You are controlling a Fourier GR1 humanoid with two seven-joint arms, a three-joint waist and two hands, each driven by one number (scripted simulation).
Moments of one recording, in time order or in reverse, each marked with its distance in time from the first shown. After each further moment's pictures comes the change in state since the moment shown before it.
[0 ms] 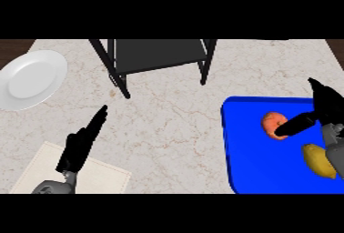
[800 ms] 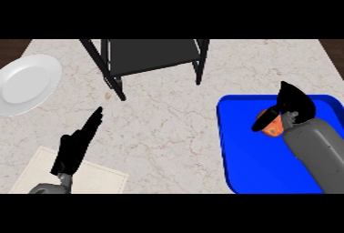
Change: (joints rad) left arm 0.023 0.002 0.034 -0.008 0.004 -0.018 0.004; right arm -0.132 0.198 0.048 0.243 0.121 0.062 0.065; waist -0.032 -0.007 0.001
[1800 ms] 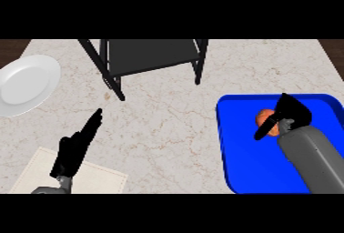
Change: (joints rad) left arm 0.024 -0.021 0.018 -0.030 -0.027 -0.012 0.014; right arm 0.057 0.083 -0.081 0.111 0.143 0.054 -0.053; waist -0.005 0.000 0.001
